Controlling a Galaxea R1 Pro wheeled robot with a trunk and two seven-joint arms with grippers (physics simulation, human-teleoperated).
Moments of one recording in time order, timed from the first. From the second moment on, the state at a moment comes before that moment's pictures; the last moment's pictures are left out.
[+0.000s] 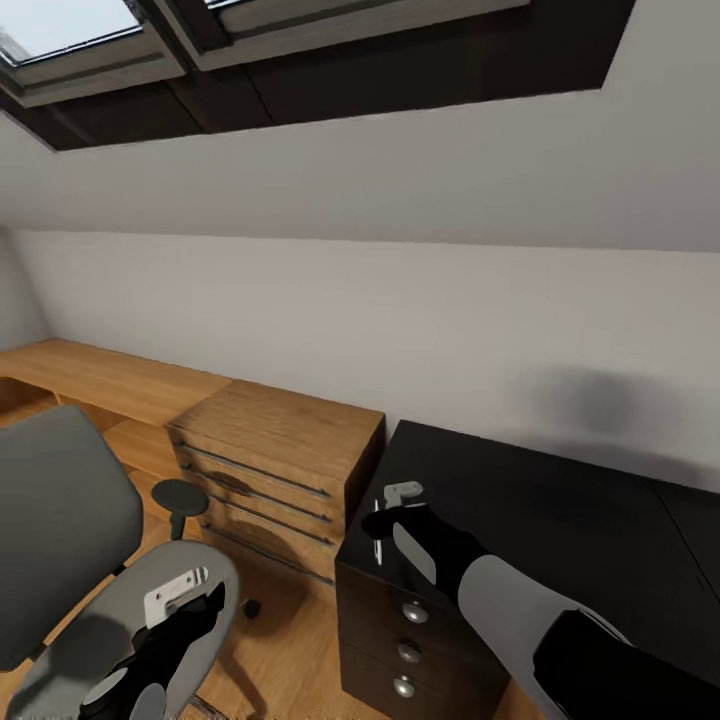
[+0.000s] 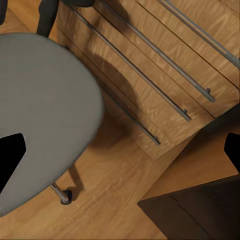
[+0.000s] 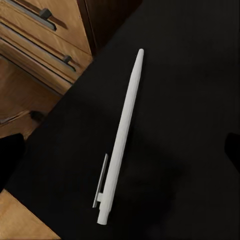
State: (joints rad) left arm 0.02 -0.02 0.07 -1.58 0.42 0.44 0.33; right arm -0.89 0.17 0.66 -0.36 -0.58 0.37 -0.17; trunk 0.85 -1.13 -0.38
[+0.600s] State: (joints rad) left arm 0.02 -0.02 0.06 -1.58 0.42 0.45 0.33; right arm -0.89 0.17 0.66 -0.36 -0.58 0.37 -0.17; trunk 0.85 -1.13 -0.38
